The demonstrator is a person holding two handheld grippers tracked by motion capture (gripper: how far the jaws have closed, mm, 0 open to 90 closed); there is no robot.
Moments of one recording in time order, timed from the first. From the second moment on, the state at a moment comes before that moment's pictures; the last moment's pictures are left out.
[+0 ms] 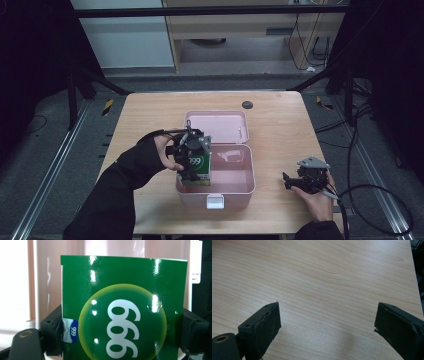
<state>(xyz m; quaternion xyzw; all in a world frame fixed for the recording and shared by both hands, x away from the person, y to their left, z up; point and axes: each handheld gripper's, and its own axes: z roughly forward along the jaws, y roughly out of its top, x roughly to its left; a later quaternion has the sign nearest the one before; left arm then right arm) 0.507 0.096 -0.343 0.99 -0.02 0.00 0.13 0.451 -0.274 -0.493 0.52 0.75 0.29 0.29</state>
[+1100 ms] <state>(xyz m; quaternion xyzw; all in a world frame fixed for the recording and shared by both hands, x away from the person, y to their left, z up) 0.508 0.095 -0.383 0.99 -0.01 -0.01 0.11 0.452 -0.274 -0.493 0.51 0.75 0.29 0.29</state>
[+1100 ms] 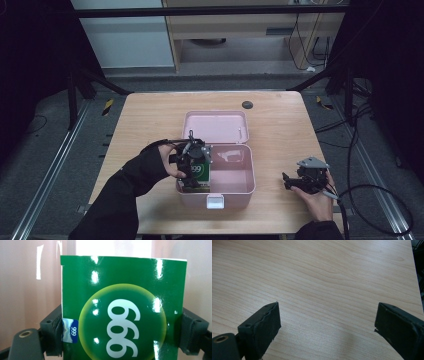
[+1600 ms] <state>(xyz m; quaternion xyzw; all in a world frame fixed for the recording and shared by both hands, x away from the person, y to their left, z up) 0.507 0.099 -0.379 0.99 0.00 0.00 0.12 0.452 -0.274 -0.493 0.51 0.75 0.29 0.29</state>
